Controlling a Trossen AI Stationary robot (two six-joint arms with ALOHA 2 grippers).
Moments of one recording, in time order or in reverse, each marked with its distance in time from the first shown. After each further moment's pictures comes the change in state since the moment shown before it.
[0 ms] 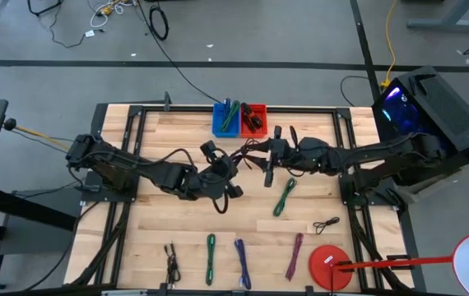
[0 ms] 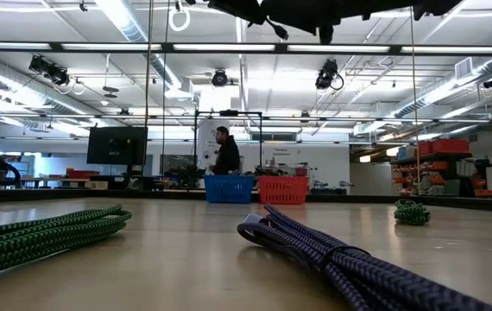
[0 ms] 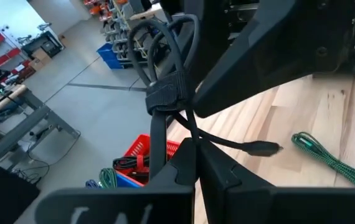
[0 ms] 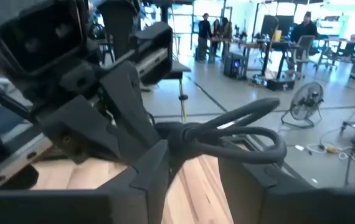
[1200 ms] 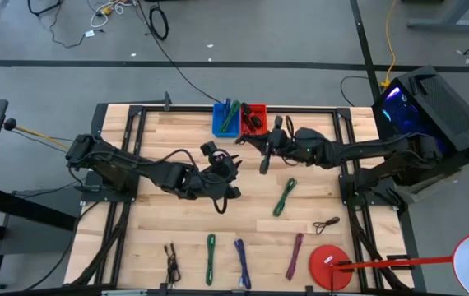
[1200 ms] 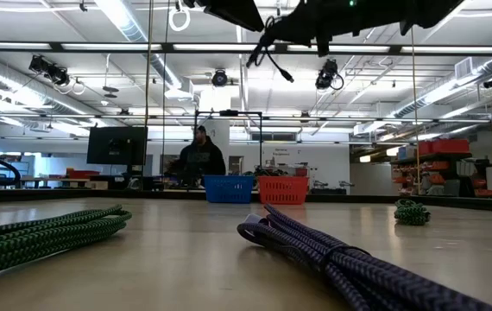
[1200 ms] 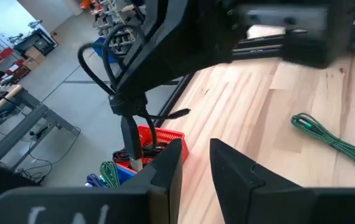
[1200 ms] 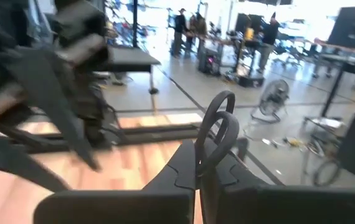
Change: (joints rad) left arm 0.000 0.000 0.000 -0.066 0.029 0.003; right arm -0.124 0.032 0.000 0.009 0.001 -0.051
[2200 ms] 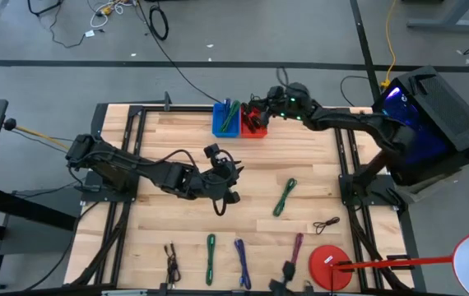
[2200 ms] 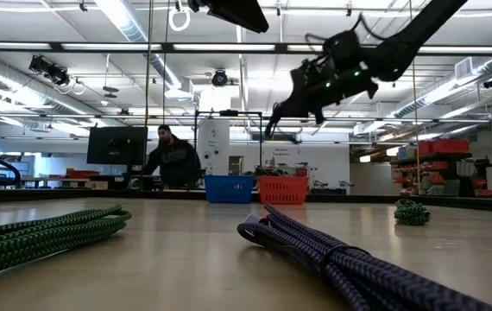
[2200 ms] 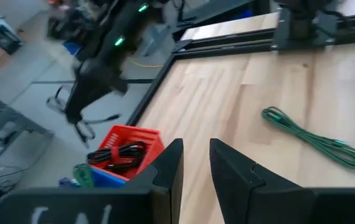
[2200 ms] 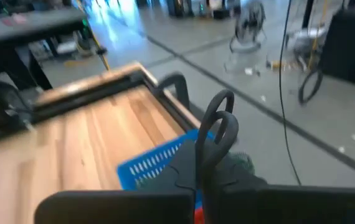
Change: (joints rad) left arm -0.003 0.000 0.000 -0.012 0.115 -0.012; right arm -0.568 0.283 0.118 -0.063 -0.464 0.156
